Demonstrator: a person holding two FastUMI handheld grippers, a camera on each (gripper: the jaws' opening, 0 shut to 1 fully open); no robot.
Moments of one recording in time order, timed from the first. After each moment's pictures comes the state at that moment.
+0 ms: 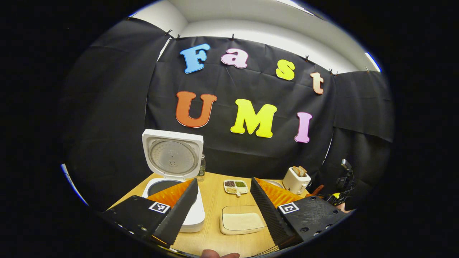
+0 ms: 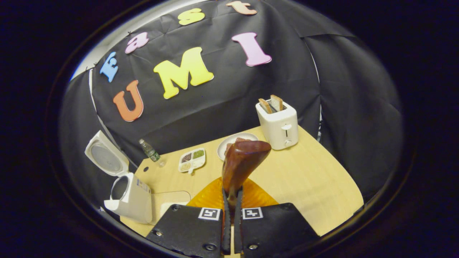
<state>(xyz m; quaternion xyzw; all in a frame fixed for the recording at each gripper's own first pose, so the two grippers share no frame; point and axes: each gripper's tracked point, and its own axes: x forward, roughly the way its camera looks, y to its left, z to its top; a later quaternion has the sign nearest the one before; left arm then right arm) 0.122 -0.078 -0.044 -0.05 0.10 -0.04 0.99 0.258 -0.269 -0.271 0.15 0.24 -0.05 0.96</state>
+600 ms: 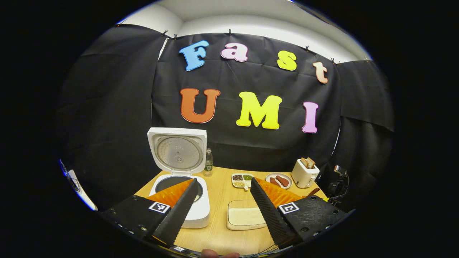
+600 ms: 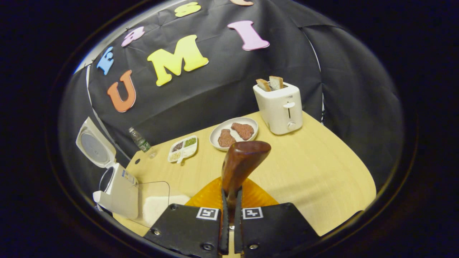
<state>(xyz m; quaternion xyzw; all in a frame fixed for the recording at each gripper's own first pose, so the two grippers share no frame) 0.111 -0.087 -0.052 -0.02 0.13 -0.01 0.99 0.282 -0.271 -0.338 0.16 0.26 -0.05 0.95</state>
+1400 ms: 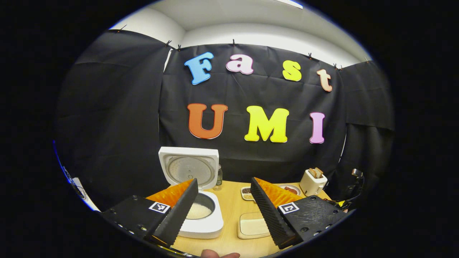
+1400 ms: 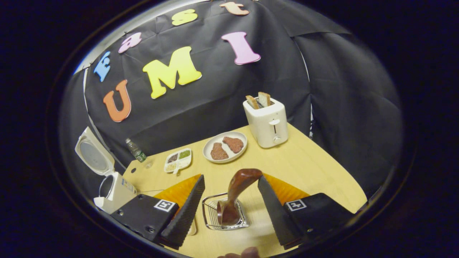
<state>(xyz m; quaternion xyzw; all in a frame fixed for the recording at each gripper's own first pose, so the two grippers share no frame) 0.143 -0.043 0.004 0.00 0.07 0.02 1.00 0.251 -0.298 -0.269 0.15 0.21 -0.11 0.96</state>
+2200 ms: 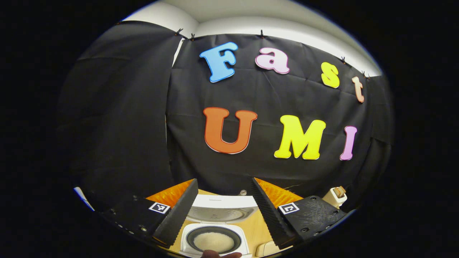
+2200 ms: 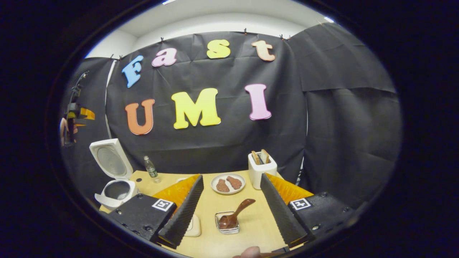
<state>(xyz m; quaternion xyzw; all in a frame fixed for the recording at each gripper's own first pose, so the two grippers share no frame) 0.339 0.084 0.037 -0.02 0.12 0.07 0.99 0.157 -0.245 -0.098 0.03 0.09 -0.10 0.99</state>
